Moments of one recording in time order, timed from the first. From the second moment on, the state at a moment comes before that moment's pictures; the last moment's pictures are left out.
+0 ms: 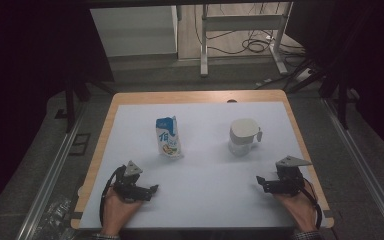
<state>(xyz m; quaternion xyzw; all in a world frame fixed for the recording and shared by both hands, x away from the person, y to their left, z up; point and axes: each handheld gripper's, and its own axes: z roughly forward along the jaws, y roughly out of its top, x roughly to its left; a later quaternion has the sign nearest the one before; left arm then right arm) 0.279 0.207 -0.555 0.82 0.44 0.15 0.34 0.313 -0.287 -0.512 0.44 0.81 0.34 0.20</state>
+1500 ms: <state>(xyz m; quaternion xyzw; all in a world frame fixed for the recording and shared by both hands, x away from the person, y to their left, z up) 0.279 0.207 -0.555 0.82 0.44 0.15 0.34 0.362 -0.283 -0.483 0.46 0.74 0.41 0.26</state>
